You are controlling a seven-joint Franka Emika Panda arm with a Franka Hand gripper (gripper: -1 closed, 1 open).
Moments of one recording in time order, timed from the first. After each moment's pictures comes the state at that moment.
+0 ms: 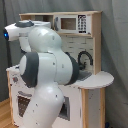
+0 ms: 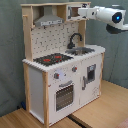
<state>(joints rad) -1.66 0.56 2.59 -2.05 -1.99 1.99 -0.72</state>
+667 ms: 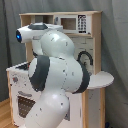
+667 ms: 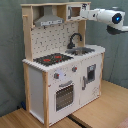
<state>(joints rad) -1.66 0.66 2.48 -2.10 -2.05 2.06 -0.72</state>
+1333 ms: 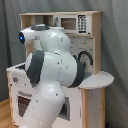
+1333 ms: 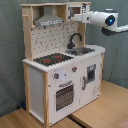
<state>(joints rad) -1.61 0.54 2.37 -2.01 -2.04 2.13 -0.72</state>
